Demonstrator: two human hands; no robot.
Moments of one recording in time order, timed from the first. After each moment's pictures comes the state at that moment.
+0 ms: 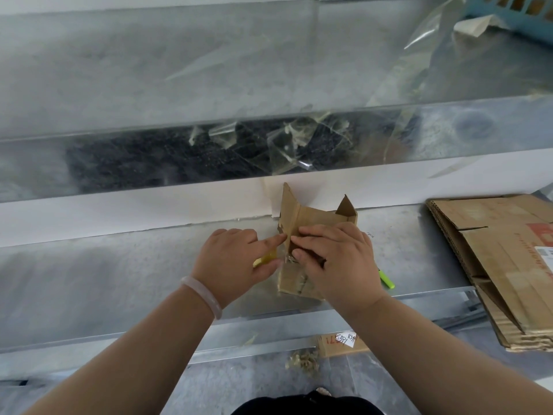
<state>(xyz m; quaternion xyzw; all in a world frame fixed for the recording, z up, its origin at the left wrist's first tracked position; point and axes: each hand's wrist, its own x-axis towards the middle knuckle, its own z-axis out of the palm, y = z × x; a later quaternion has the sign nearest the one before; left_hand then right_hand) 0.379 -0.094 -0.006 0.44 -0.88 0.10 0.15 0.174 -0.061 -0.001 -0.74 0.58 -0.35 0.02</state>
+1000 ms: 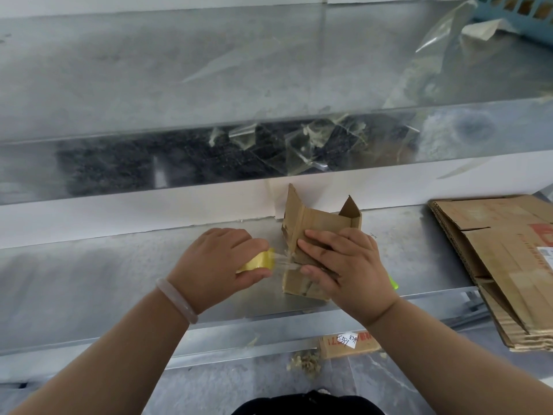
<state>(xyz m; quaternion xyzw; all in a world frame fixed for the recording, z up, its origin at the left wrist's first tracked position) 0.411 -0.086 0.016 0.36 -0.91 0.05 0.21 0.155 -0.061 -0.019 -0.80 0.49 -0.34 -0.04</state>
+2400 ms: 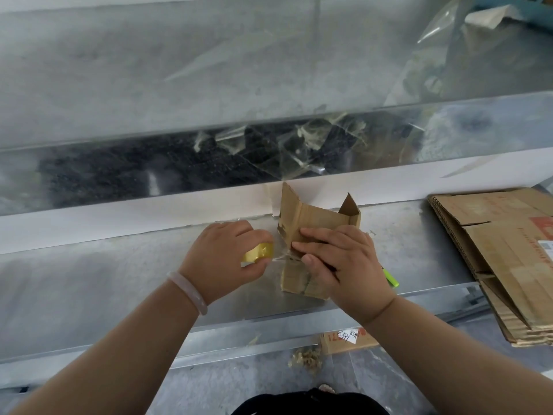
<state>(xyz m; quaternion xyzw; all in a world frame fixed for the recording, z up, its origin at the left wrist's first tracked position) 0.398 -0.101 0.012 0.43 -0.88 -0.03 0.17 0.162 -0.060 -0.010 -0.78 0.52 -0.36 0.04</state>
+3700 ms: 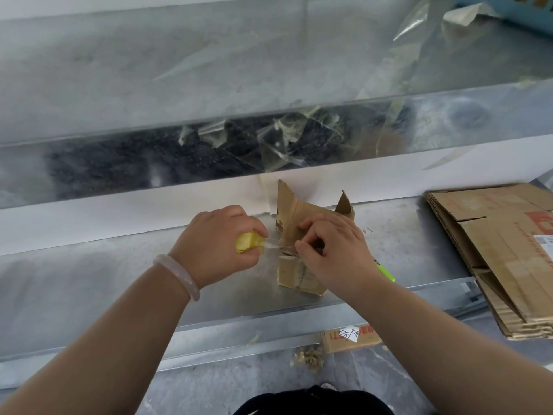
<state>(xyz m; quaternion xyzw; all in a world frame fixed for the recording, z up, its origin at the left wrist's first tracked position) 0.394 -0.101 0.048 0.50 -0.85 -0.11 0.10 0.172 -0.066 0.020 -0.72 0.62 -0.26 0.19</state>
